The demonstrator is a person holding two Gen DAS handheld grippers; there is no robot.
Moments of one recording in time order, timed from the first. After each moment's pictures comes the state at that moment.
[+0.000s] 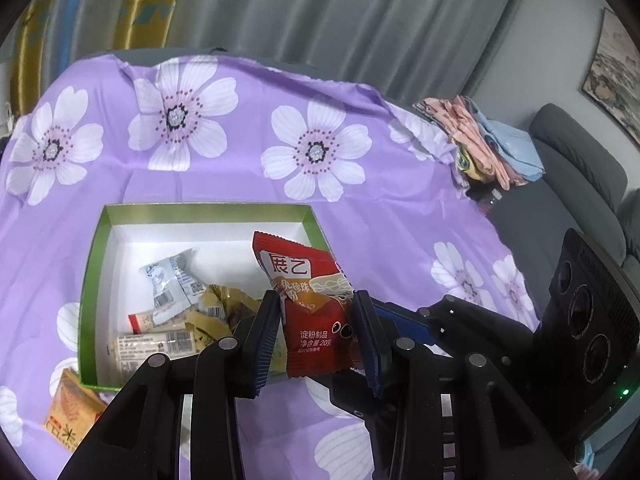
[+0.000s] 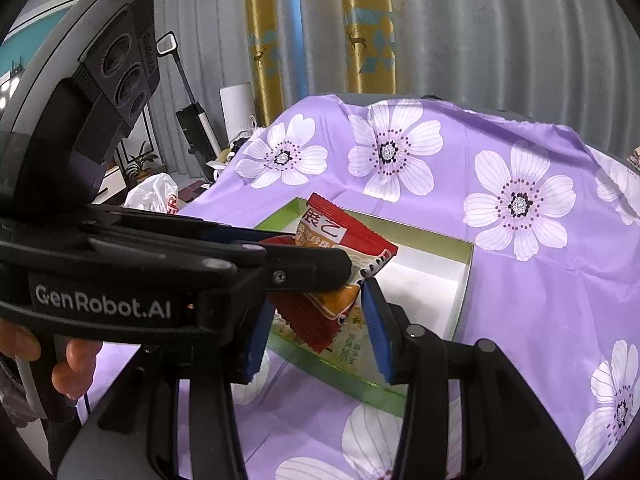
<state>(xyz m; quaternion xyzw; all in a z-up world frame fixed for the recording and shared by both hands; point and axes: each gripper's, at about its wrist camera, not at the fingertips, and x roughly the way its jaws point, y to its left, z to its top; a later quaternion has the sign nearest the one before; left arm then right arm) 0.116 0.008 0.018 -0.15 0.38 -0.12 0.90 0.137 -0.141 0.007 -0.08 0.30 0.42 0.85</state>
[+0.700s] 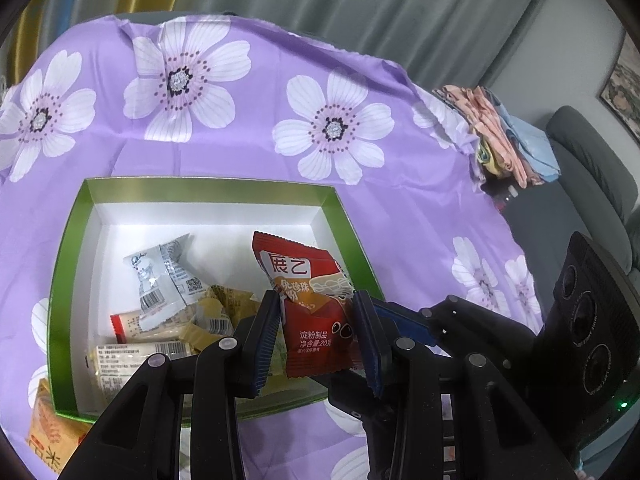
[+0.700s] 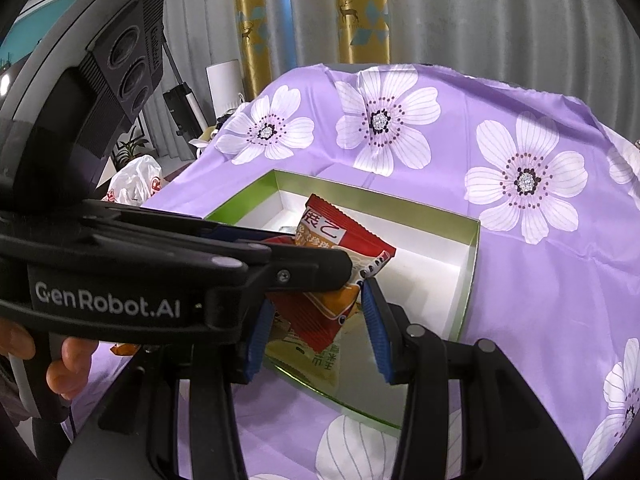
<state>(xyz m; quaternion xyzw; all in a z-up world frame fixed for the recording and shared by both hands) 0.155 0.017 -0.019 -0.17 0.42 -0.12 0.88 0.173 -0.125 -0.022 -0.09 0.33 0.41 0.84</state>
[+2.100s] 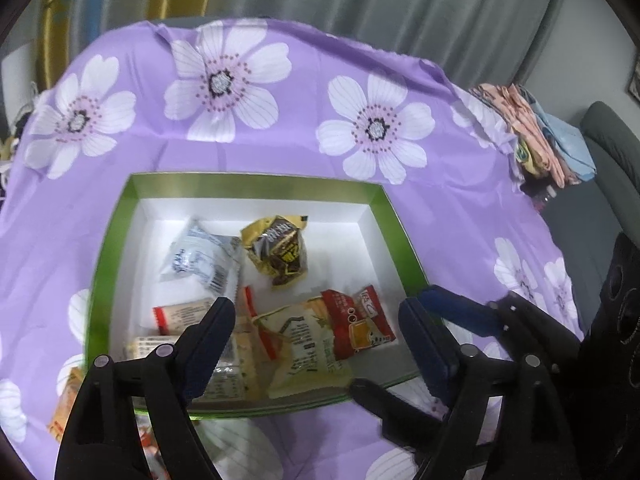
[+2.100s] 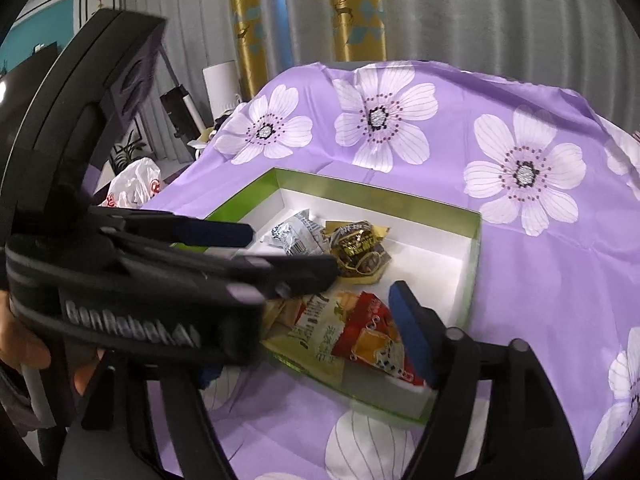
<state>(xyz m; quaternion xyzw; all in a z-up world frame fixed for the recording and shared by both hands) 0.143 0.026 -0.022 -0.14 0.42 -0.04 0.90 0.161 -0.132 -0.016 -0.08 0.33 0.40 0.85</state>
